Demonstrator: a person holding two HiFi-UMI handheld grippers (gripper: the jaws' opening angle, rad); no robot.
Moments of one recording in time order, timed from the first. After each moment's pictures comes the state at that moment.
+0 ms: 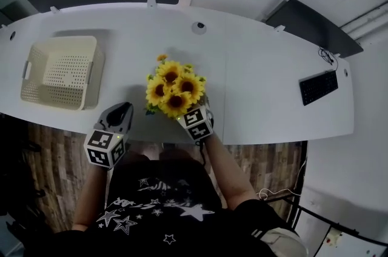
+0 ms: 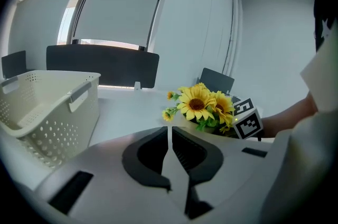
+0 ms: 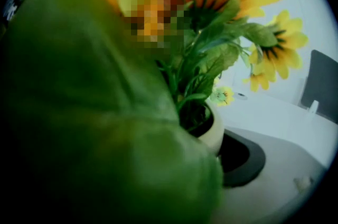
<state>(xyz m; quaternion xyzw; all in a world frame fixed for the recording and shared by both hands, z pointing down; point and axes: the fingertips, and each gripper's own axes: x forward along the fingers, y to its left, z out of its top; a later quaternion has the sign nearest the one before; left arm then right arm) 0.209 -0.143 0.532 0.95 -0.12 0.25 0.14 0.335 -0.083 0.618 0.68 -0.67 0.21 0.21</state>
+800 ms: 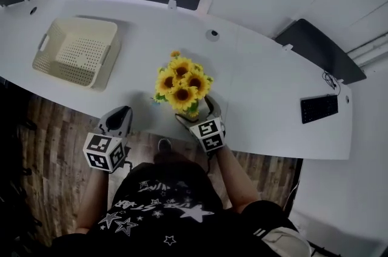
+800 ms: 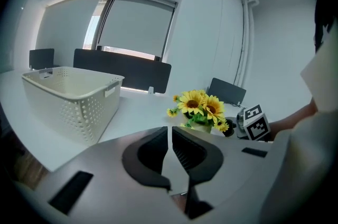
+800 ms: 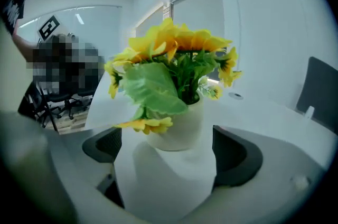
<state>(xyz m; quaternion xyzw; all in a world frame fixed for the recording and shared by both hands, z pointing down) 0.155 -0.111 0.523 0.94 -0.21 0.20 0.17 0.327 -0.022 0.608 0.66 -0.69 0.21 0.22</state>
